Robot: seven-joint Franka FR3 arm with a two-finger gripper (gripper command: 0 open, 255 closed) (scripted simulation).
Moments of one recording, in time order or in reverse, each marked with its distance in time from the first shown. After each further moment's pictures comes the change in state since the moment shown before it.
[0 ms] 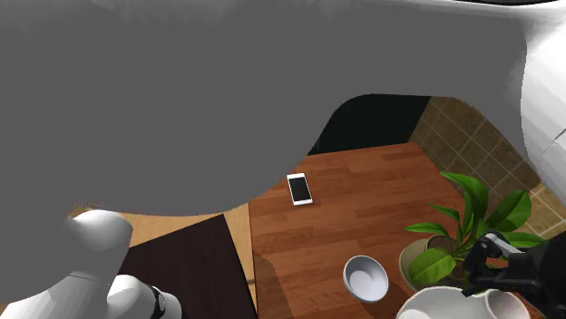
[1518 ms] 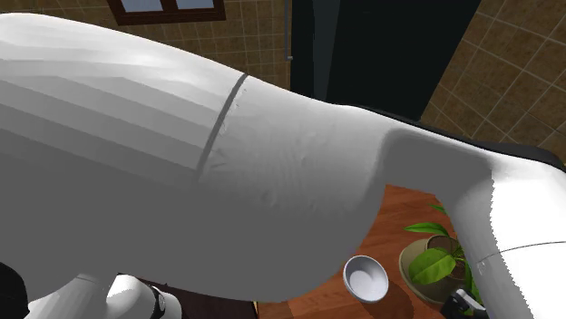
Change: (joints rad) arm -0.027 0.068 -0.015 -0.201 0.009 0.267 -0.051
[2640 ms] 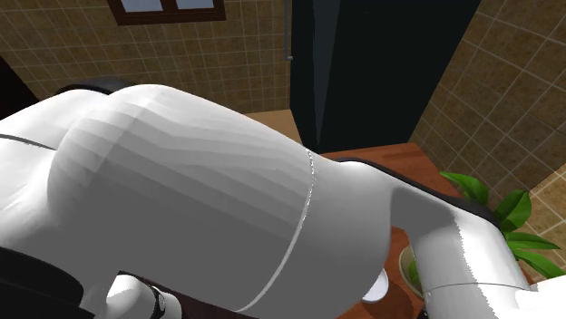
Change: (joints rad) arm -0.001 0.070 0.003 -0.136 0.009 0.206 -0.007
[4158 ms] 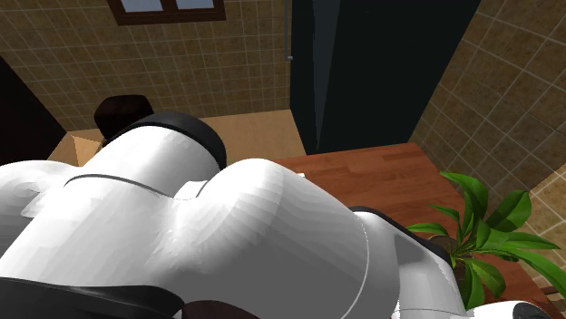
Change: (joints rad) arm -0.007 0.164 0.010 -0.064 0.020 0.228 -0.014
